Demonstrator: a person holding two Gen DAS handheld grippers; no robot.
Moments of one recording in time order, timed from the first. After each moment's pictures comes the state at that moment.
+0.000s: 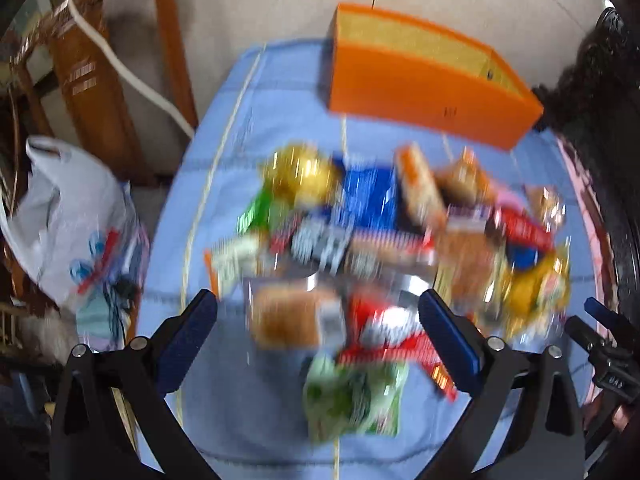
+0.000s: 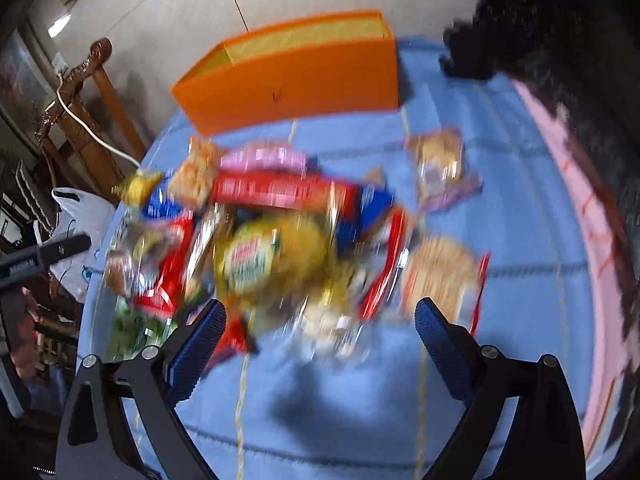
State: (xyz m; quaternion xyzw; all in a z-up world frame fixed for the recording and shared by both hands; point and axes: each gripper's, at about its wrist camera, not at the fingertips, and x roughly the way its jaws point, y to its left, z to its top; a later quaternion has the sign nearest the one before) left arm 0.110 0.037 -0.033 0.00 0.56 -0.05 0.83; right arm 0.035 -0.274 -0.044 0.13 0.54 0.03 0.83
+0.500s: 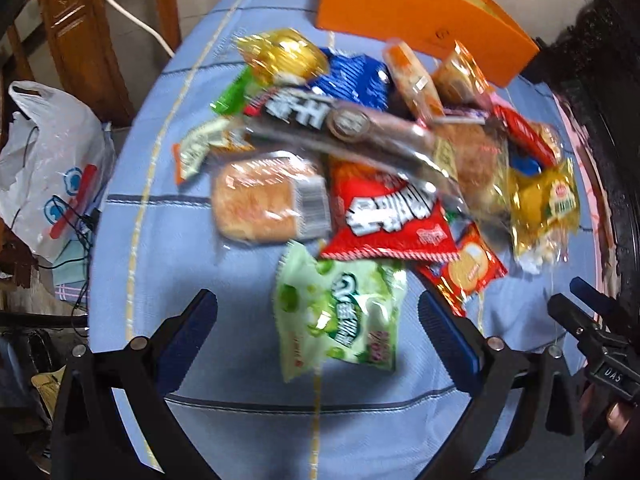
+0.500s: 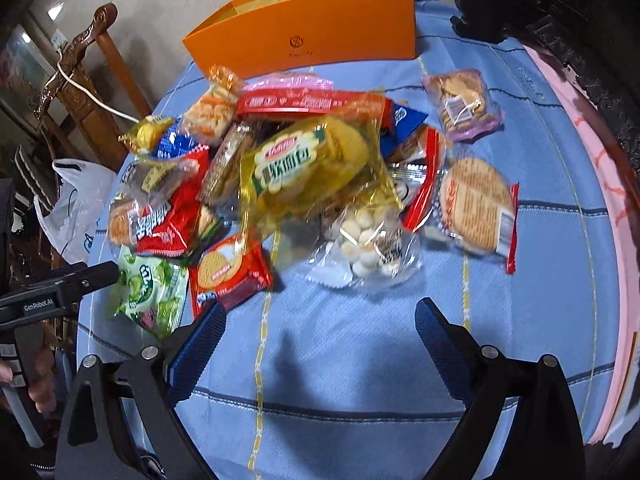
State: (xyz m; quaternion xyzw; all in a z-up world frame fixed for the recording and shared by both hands) left arm 0.064 0.026 -0.080 -0.02 0.61 -0.07 0.79; right arm 0.003 -0.241 -0.066 0.12 0.57 0.04 0.81
